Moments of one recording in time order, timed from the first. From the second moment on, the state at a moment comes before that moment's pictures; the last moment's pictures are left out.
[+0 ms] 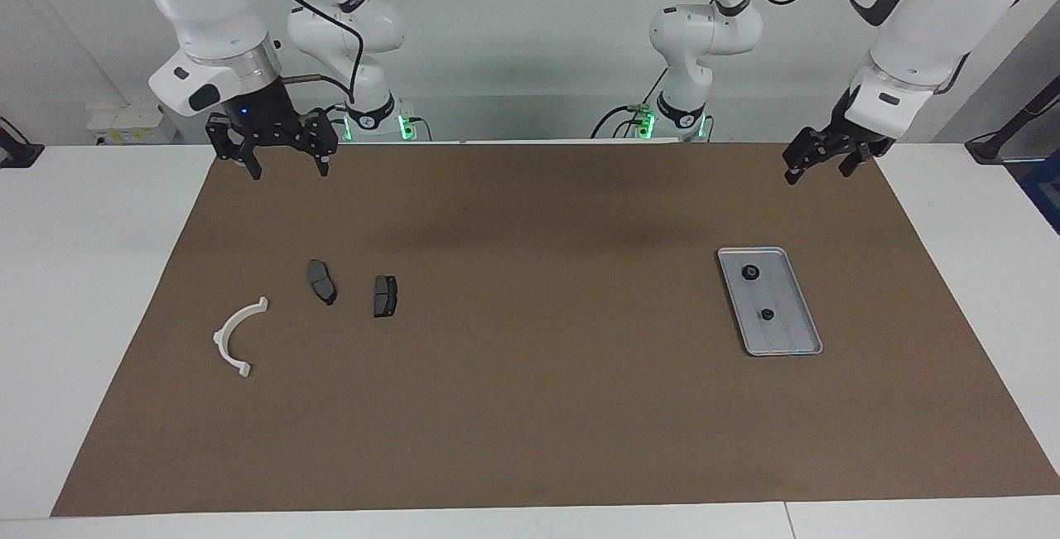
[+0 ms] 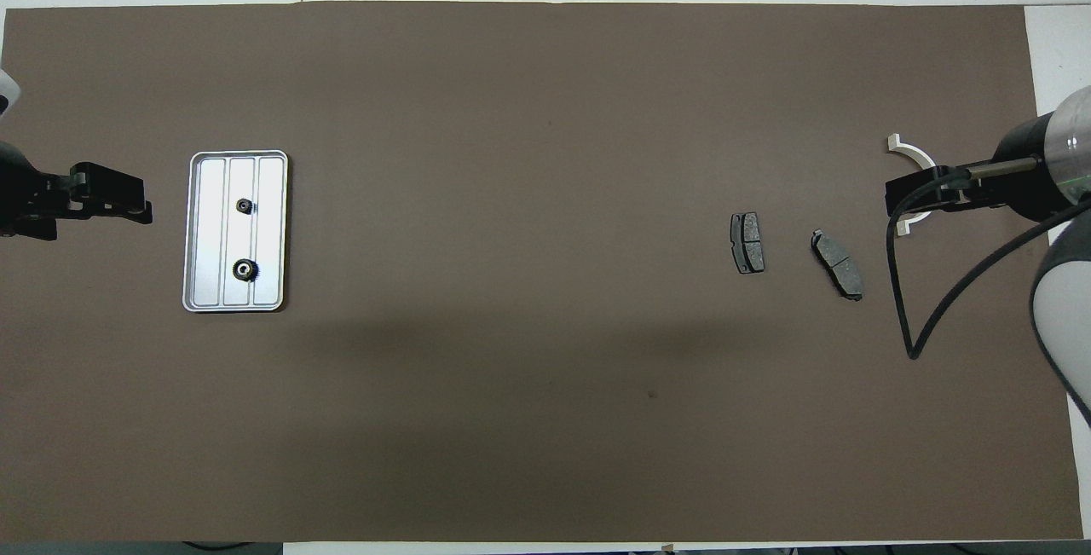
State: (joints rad) left arm -0.08 -0.01 0.03 -1.66 -0.01 1.61 -0.14; right arm 0.05 -0.03 0.03 -1.62 -0.02 1.61 0.03
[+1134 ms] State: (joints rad) left arm -0.07 -0.06 0.01 -1.75 -0.01 1.62 -0.14; right arm 0.06 -0.03 0.03 -1.62 -0.02 1.62 0.03
